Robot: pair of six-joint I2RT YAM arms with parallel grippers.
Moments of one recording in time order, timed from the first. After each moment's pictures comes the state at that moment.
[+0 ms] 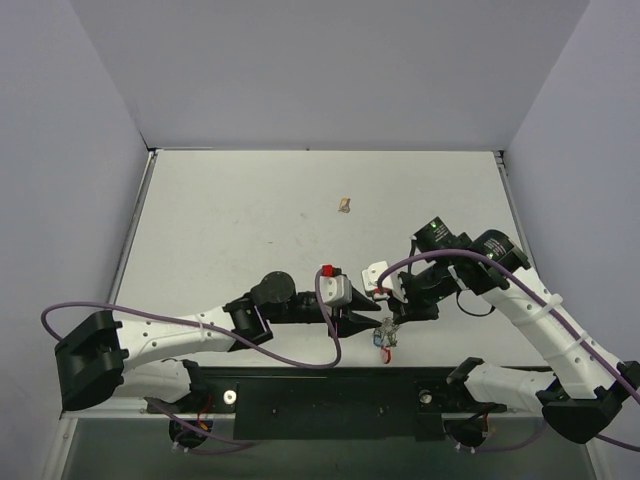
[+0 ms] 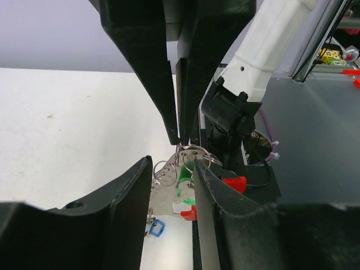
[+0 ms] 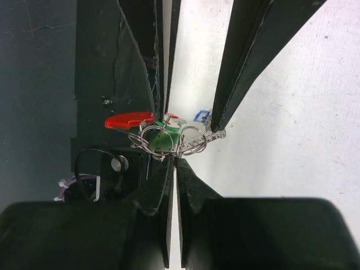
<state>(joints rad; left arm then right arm) -1.14 1.22 0.67 0.61 0.41 -0.10 0.69 1.11 1.30 -1.42 -0.57 -0.93</state>
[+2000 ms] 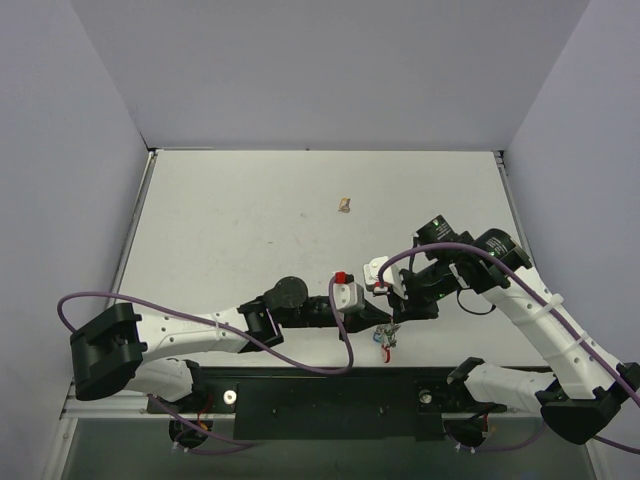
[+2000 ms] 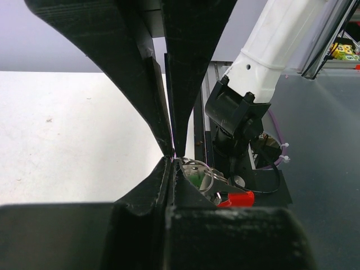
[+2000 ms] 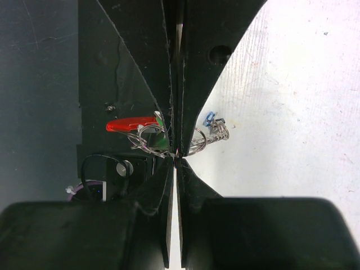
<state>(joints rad) -1.20 1.33 0.69 0.68 0.35 -0.07 0.66 1.11 1.30 -1.41 -0.59 -0.89</state>
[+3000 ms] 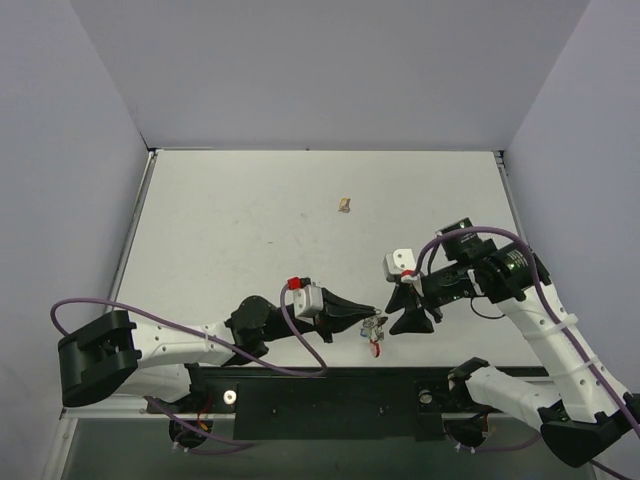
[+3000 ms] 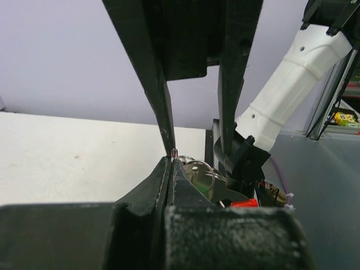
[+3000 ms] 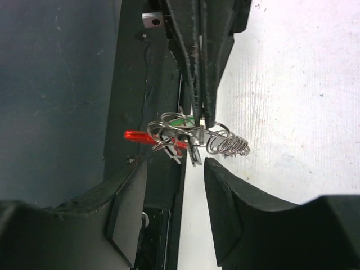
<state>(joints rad) -1.20 1.25 0.47 1.09 0.23 -0.15 0.51 1.00 1.21 -1.33 -0.90 -0.91</state>
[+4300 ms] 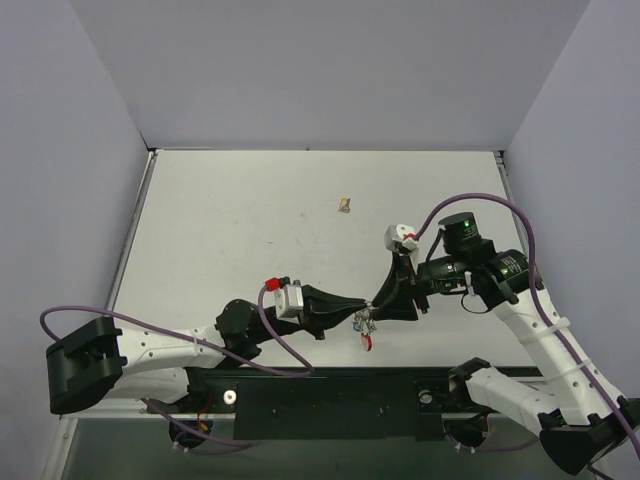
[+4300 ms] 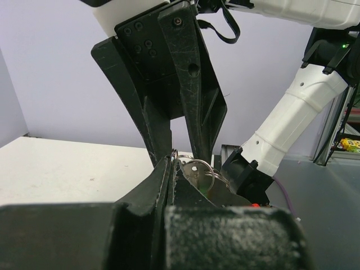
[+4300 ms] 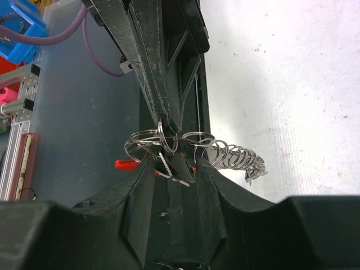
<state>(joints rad) -1.19 1.17 0.43 1.18 0.19 -0.15 0.46 0.97 1.08 -0.96 -1.08 -0.42</state>
